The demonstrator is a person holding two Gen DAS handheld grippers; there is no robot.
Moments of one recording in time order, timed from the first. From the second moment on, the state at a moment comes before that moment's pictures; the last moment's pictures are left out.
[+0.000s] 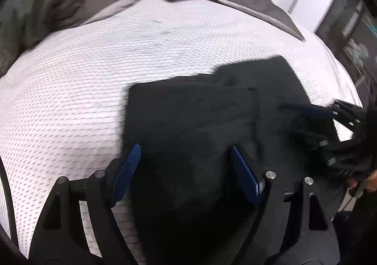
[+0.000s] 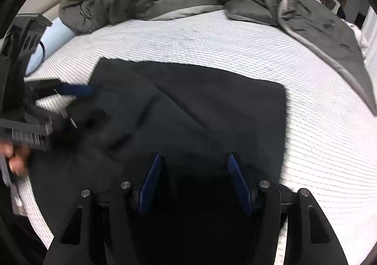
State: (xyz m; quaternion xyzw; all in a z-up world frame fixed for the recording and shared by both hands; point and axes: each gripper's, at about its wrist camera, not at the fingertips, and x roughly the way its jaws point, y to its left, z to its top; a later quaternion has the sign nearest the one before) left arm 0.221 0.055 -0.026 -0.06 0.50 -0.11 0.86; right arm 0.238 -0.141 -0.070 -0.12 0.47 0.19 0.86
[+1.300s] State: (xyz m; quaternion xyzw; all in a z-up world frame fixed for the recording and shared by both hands) left arm 0.171 0.087 0.009 -0.15 0.46 -0.09 0.87; right arm 0.218 -0.244 -0.046 0.11 0.45 0.24 0.85
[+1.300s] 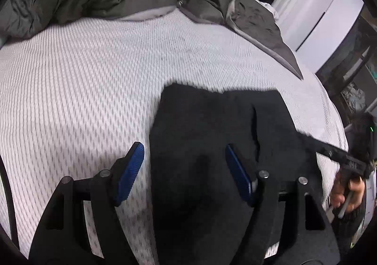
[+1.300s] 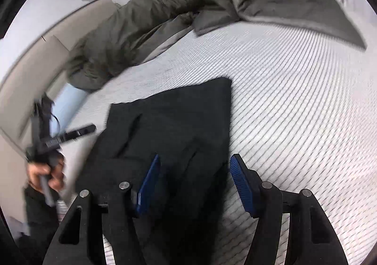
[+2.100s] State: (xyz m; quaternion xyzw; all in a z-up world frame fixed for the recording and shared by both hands) left arm 0.137 0.087 -0.030 -0.22 0.45 -0.12 0.86; right arm 0.229 -0.260 -0.092 0.21 0.49 0.28 0.80
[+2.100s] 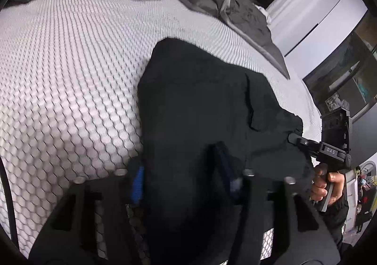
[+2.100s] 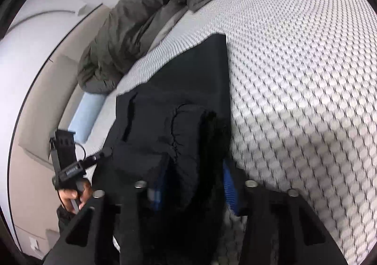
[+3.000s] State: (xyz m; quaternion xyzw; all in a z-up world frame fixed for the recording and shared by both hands) left arm 0.065 0.012 0.021 -0.02 0.39 -0.06 0.92; right arm 0.165 -0.237 -0.061 0.00 0.46 0.21 0.86
